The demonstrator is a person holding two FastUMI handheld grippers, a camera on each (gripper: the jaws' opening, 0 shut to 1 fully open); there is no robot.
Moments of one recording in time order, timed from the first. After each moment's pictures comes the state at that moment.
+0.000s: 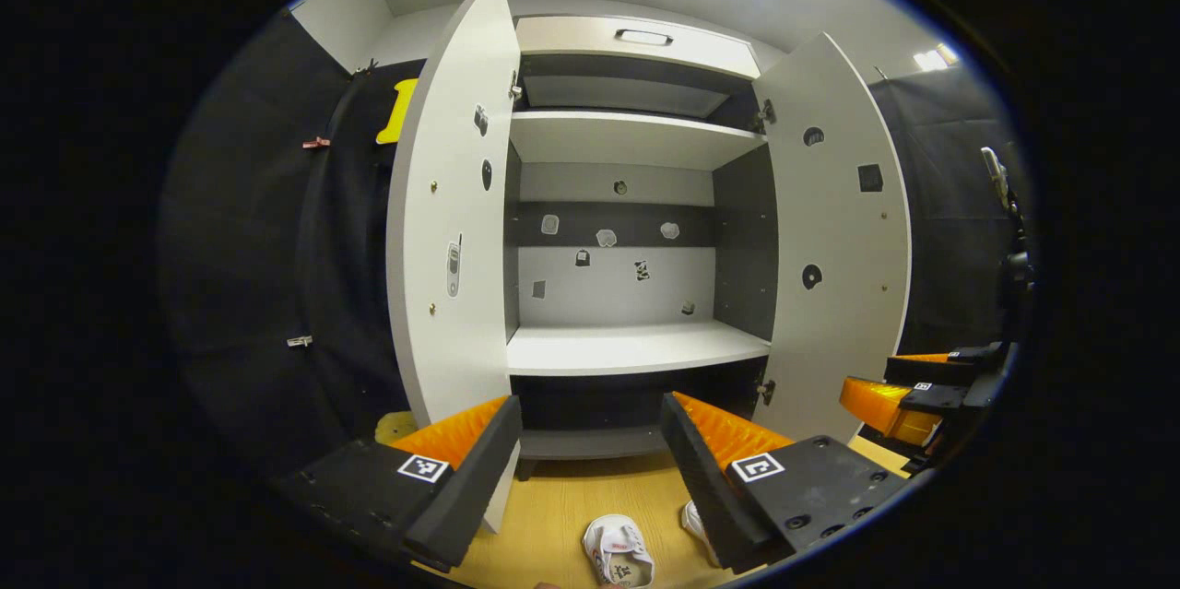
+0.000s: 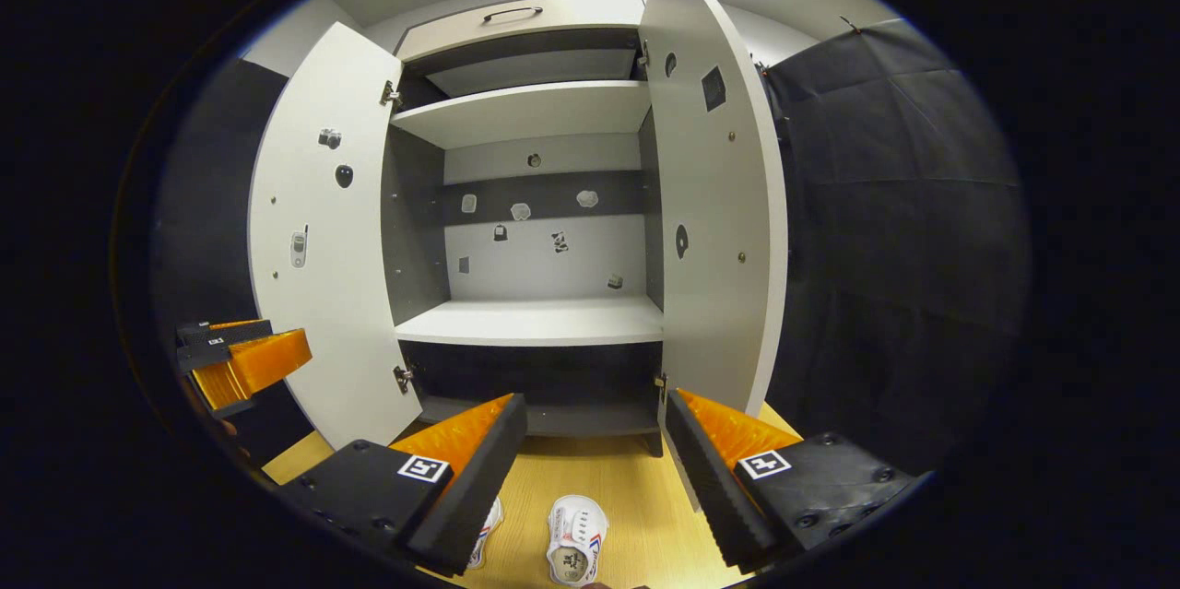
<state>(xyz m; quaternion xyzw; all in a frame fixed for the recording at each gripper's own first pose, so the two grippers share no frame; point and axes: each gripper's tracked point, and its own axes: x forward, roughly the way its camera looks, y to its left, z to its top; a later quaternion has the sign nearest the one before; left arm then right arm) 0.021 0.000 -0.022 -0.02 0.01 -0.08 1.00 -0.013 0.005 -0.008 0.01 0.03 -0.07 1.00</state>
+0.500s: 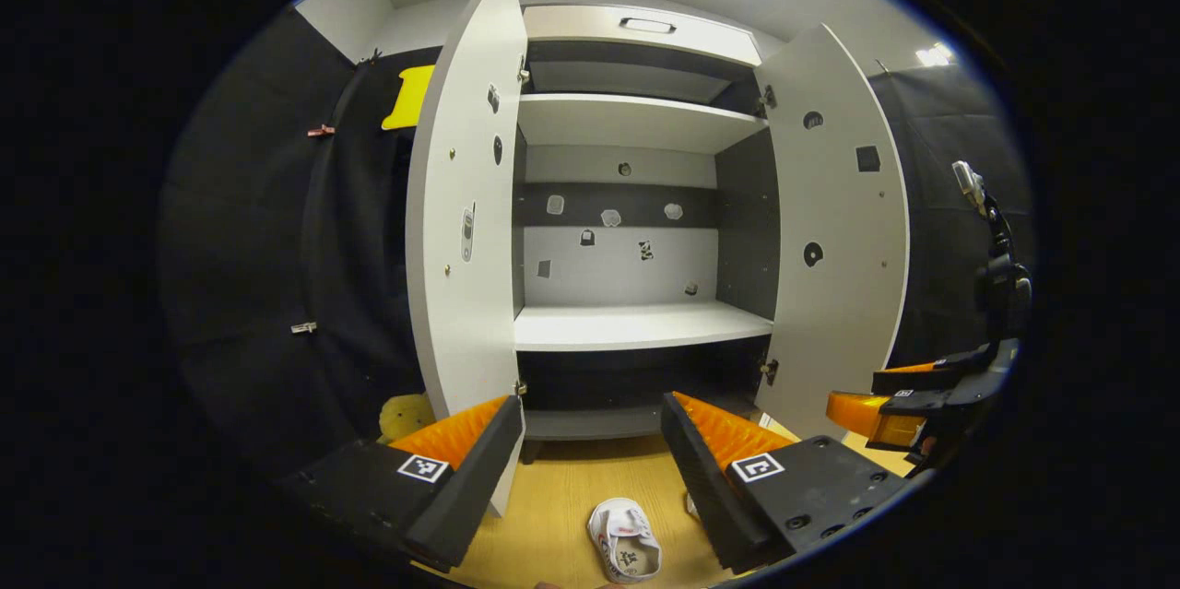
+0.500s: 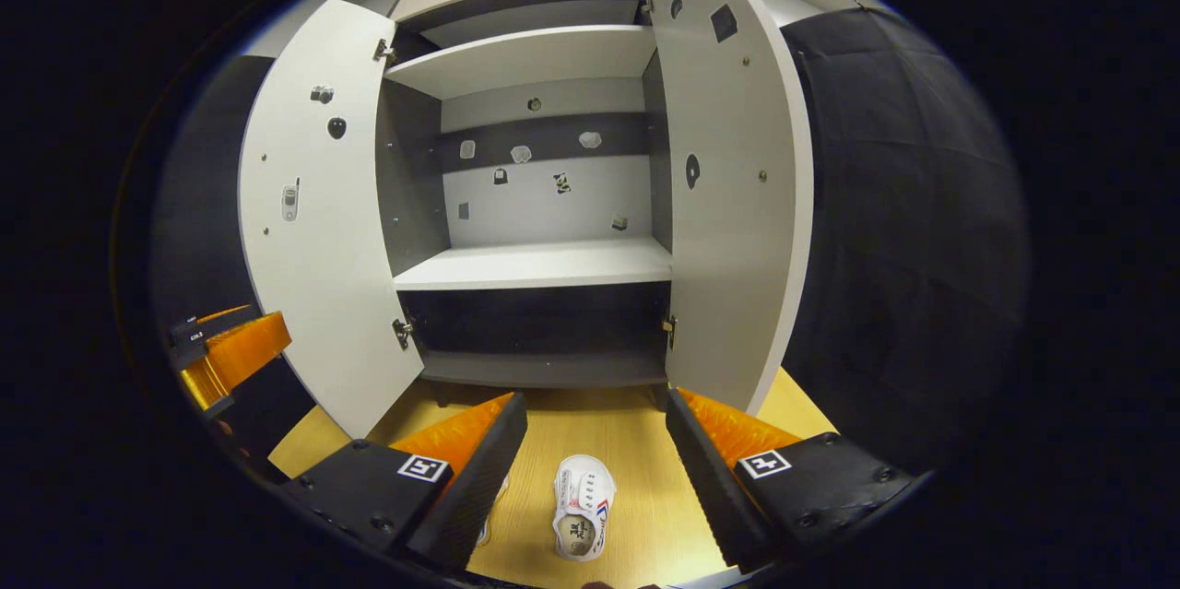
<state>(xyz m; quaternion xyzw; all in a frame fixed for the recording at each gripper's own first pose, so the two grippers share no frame) 0.009 0.008 -0.054 -0.01 0.04 -0.07 1.00 -0.014 0.013 -0.067 0.02 0.13 -0.07 0.99</state>
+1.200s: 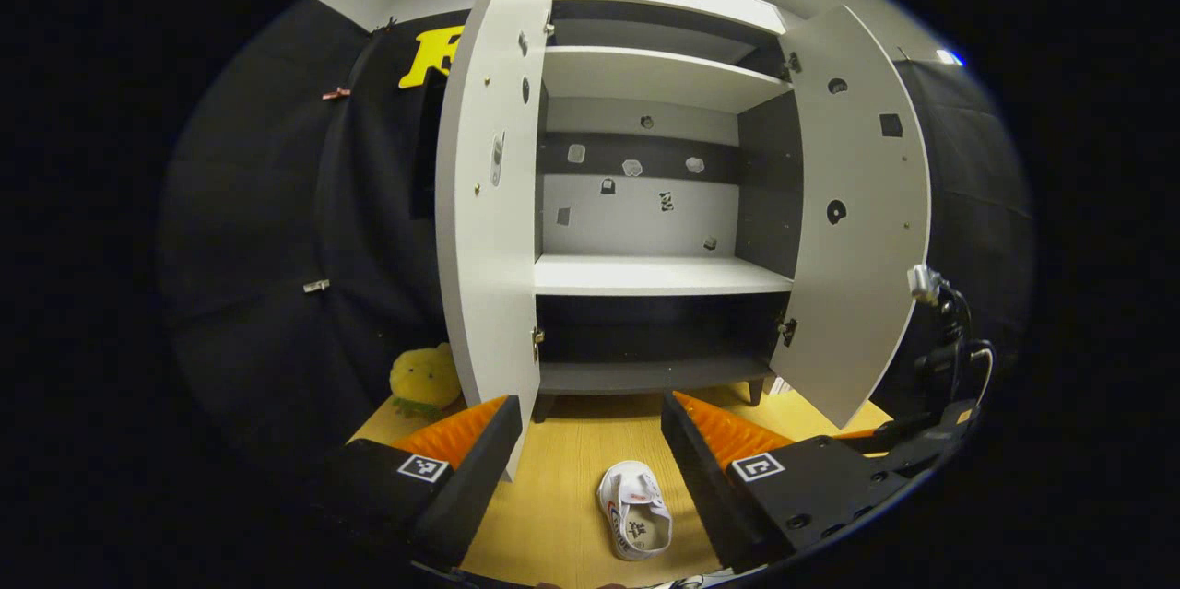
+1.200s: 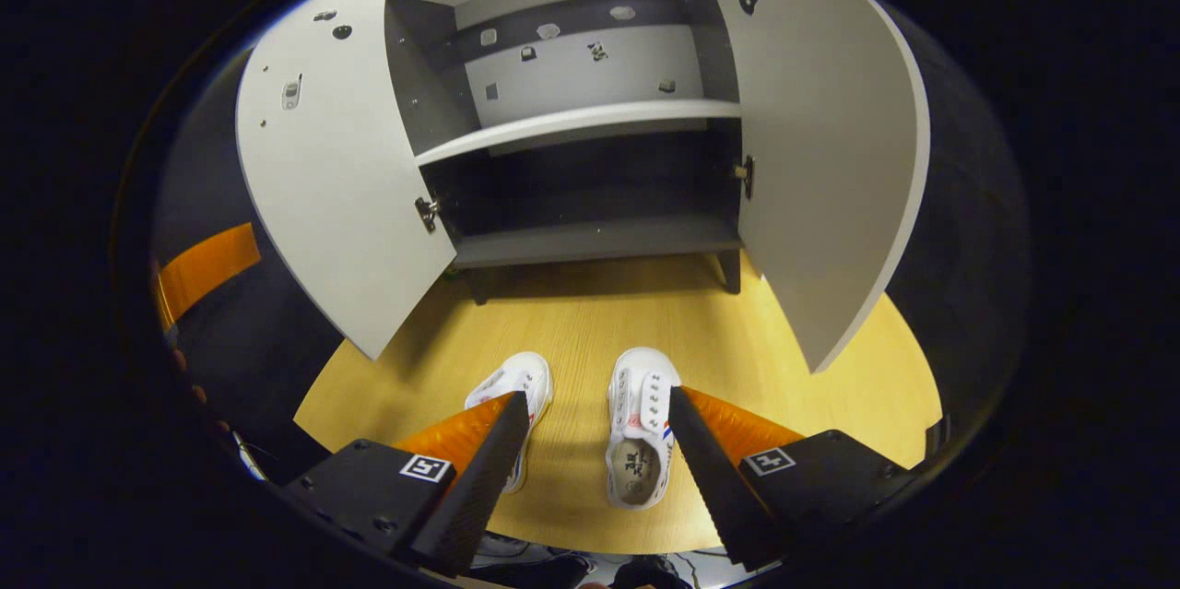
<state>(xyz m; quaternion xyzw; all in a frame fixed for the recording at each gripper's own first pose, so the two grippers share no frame) 0.002 0.027 -0.107 -0.04 0.12 -0.05 0.99 -0.026 0.067 -0.231 0.07 0.31 0.01 0.95</state>
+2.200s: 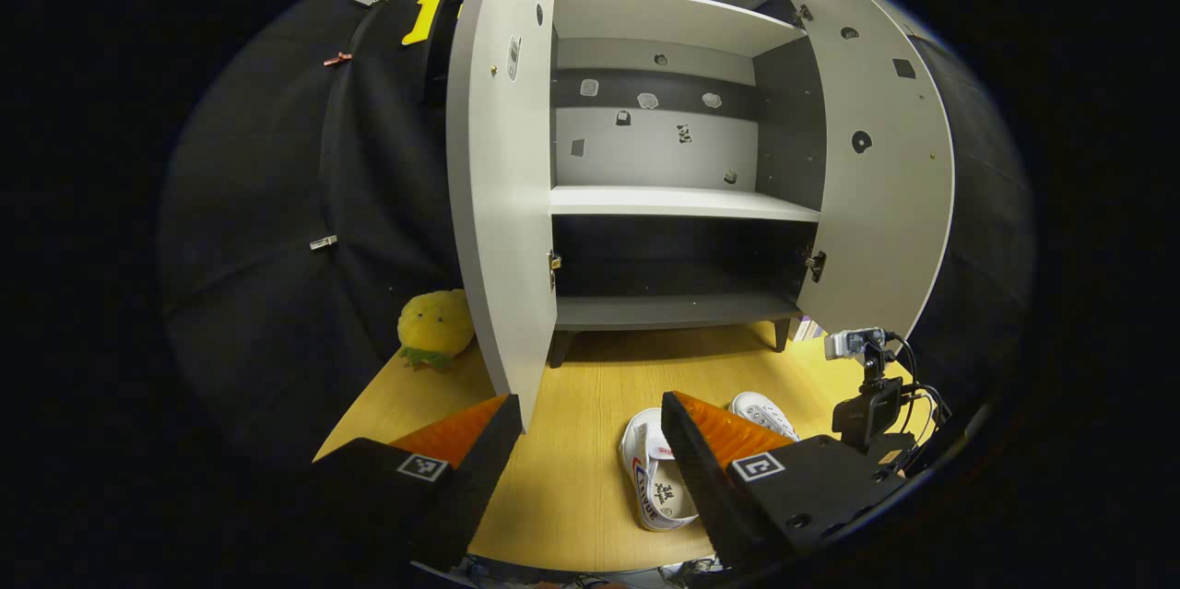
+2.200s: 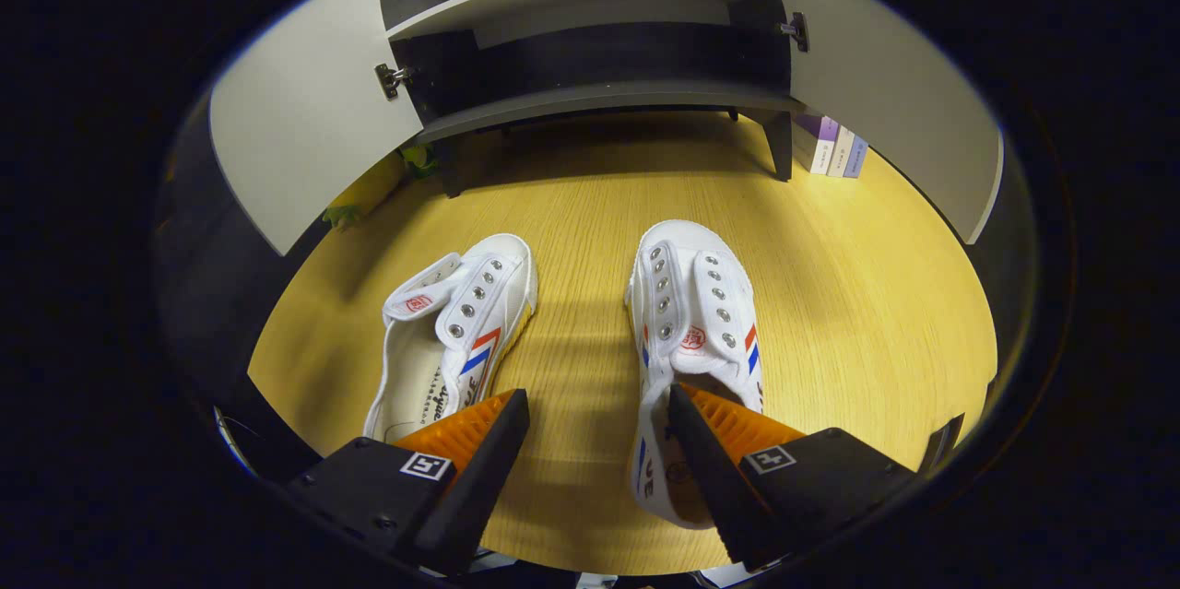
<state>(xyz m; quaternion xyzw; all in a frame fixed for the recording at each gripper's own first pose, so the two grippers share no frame) 0.000 0.038 -0.185 -0.02 0.20 -0.04 0.98 -0.012 0.088 -0.380 0.05 0.38 0.01 0.92</state>
